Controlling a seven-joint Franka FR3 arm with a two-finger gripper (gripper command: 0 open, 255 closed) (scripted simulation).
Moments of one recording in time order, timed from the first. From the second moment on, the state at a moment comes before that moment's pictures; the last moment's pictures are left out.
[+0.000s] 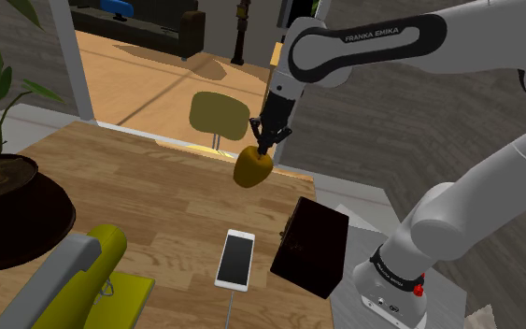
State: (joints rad) arm -0.03 -0.23 0.21 -2.27 0.30 2.03 0.57
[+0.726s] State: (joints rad) arm -0.03 -0.27 0.20 -2.17 0.29 1.88 0.59
